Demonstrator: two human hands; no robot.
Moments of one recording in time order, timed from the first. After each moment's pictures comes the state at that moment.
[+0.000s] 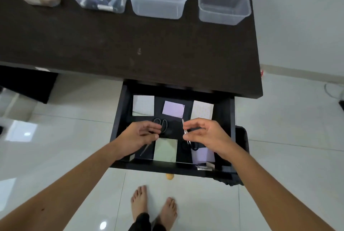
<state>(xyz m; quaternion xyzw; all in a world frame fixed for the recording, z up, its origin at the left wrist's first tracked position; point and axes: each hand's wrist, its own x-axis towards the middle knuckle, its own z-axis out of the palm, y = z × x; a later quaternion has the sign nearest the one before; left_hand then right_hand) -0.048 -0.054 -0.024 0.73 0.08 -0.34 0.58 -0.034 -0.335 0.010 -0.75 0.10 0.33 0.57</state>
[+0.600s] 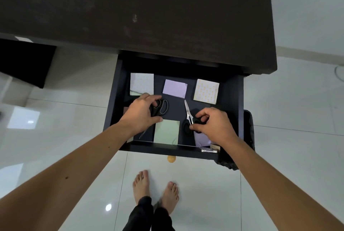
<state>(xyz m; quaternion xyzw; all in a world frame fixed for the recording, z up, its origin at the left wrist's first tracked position) -0.037 -0.078 -0.058 0.91 -0.01 -0.23 0.35 -0.055 -0.345 -0.056 -0.91 0.09 0.23 0.32</state>
